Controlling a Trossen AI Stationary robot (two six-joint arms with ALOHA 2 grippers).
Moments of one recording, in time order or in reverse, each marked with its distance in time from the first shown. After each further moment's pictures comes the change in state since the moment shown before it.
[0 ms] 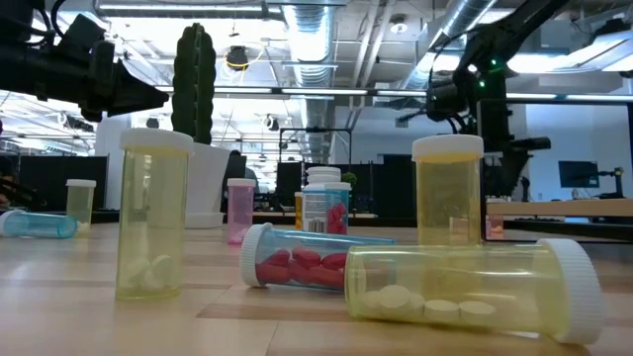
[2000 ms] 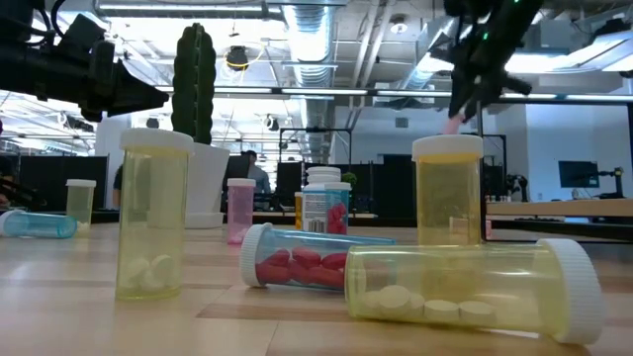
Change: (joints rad) left arm 0.000 0.000 0.000 0.000 0.000 0.000; right arm 0.292 -0.406 0.053 0.172 0.149 -0.082
